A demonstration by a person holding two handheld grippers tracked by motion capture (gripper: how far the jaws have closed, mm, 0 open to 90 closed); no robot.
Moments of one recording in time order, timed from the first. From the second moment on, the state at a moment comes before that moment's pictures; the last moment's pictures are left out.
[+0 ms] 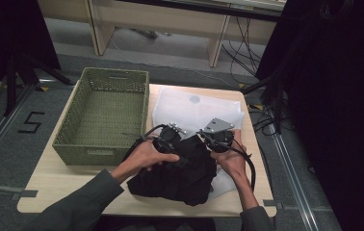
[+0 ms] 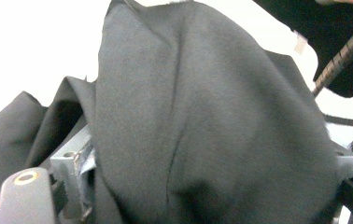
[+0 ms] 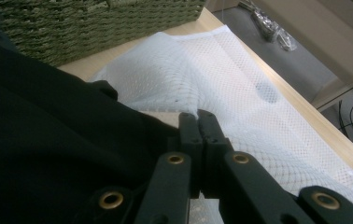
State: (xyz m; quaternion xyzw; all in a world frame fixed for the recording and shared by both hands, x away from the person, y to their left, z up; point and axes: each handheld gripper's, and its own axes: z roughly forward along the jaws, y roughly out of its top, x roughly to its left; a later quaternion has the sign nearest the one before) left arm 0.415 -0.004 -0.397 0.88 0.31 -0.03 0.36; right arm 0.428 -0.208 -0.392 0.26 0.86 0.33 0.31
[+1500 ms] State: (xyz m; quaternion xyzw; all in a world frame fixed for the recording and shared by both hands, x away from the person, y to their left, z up) left arm 0.468 -0.020 -0.402 0.87 0.29 0.10 0.37; right arm 0.419 -0.201 -0.377 0.25 0.86 0.34 0.29
